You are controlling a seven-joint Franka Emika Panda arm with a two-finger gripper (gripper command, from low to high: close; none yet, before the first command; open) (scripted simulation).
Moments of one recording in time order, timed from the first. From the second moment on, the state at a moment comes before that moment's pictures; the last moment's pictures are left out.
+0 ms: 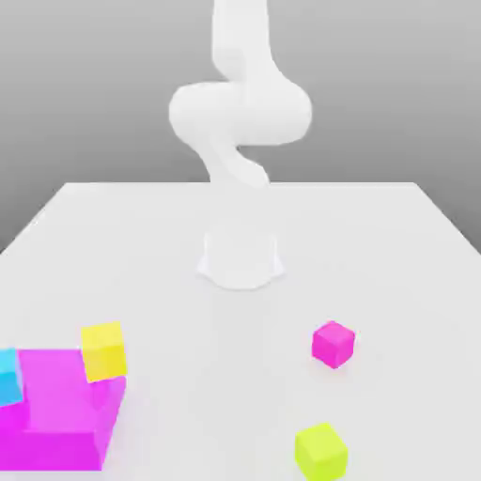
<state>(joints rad) 0.01 -0.71 0.00 -2.31 0.00 2.34 0.78</state>
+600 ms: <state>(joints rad) 0.10 -0.05 0.05 -2.41 -0.01 2.60 0.66</state>
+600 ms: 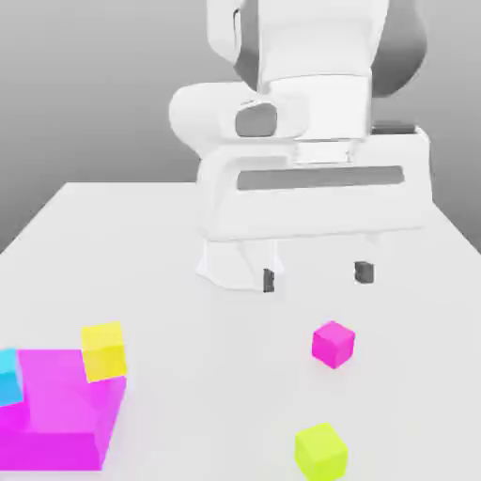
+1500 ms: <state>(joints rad) 0.14 0.25 0.08 -2.48 -0.04 2.73 0.61</state>
